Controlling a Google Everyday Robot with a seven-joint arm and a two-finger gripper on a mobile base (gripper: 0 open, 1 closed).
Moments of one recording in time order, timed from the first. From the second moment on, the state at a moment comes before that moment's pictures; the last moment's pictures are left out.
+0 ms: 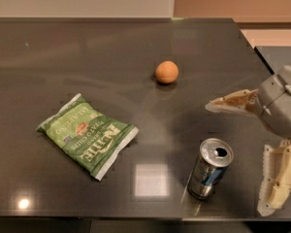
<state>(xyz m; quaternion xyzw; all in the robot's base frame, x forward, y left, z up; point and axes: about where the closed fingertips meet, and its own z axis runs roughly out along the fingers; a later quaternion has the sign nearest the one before) 0.326 -0.137 0.931 -0.74 0.62 0.19 0.19</state>
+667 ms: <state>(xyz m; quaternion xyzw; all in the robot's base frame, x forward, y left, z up) 0.319 -0.125 0.918 -0.74 0.60 0.21 0.21</state>
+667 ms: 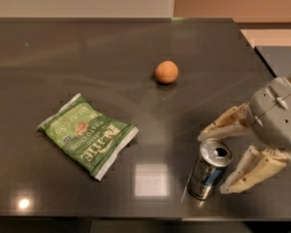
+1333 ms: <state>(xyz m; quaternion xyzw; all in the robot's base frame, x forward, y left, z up) 0.332 -0.116 0.929 -0.73 0.61 0.22 0.21</state>
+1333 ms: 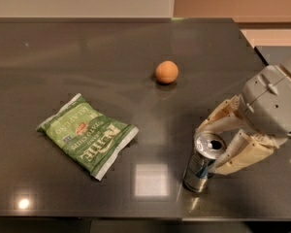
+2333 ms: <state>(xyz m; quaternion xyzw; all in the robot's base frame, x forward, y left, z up) 0.459 -0.093 0.968 -0.66 0.69 0.18 0.22</state>
